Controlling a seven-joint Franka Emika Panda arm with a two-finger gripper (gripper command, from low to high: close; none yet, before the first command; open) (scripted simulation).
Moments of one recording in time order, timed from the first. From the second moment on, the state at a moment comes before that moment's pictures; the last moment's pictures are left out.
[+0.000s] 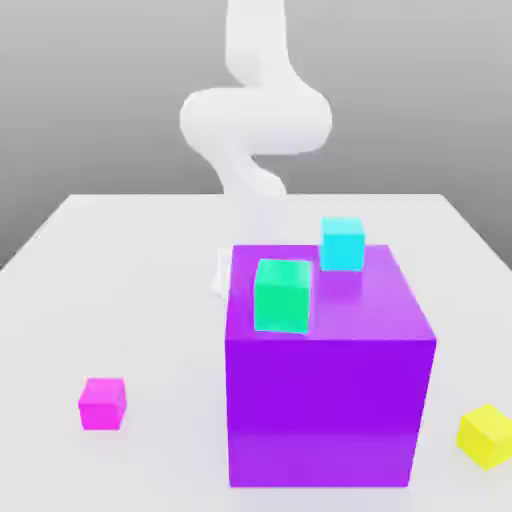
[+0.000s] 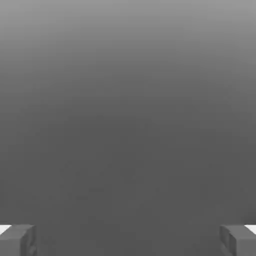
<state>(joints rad) 0.07 -0.72 -0.02 -2.31 0.02 2.33 0.69</state>
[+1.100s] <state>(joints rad) 0.62 0.27 0.01 -2.39 0.02 2.68 -0.59</state>
